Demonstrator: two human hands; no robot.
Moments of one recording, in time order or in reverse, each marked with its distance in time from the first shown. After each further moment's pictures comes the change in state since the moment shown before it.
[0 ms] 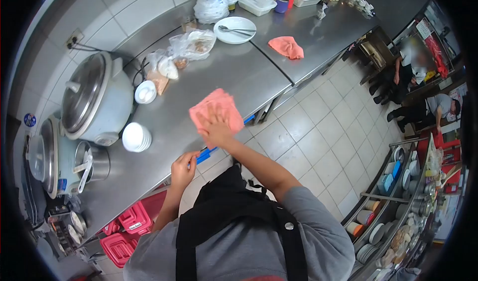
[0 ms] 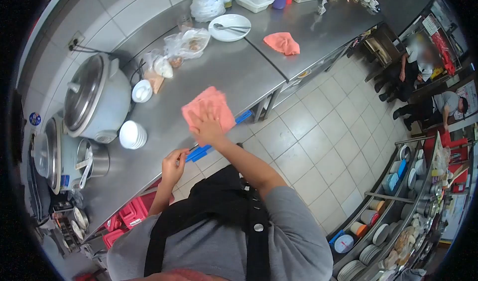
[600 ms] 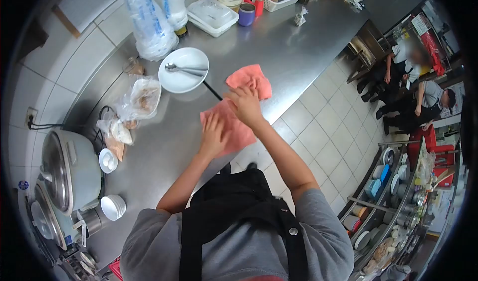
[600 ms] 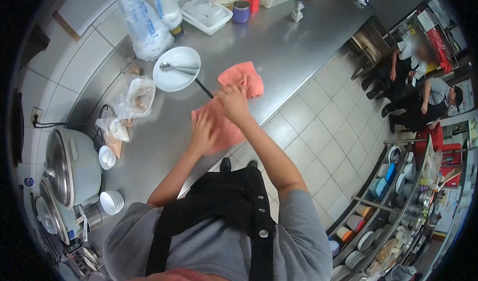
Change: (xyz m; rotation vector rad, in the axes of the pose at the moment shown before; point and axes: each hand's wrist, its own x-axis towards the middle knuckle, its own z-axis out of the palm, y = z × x) left_hand 0.344 0.085 0.261 0.102 -0.170 0.276; right_hand 0.211 0.320 -0.172 -0.080 -0.239 0.065
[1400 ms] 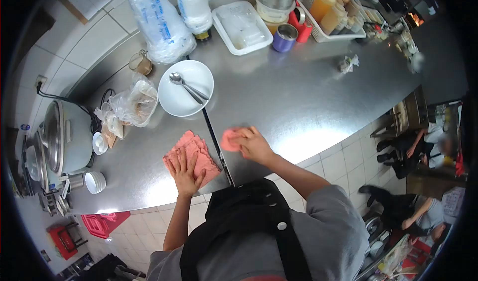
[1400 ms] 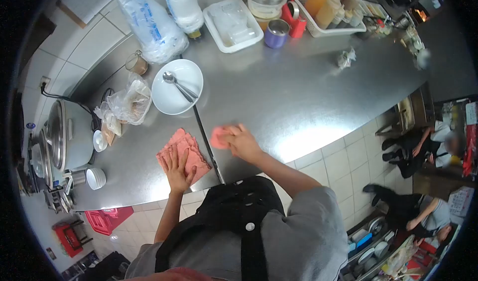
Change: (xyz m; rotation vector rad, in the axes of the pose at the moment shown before) left_hand 0.011 0.028 0.021 0.542 0.091 -0.613; right_hand 0.087 0.141 0.023 0.422 -0.075 -0.703
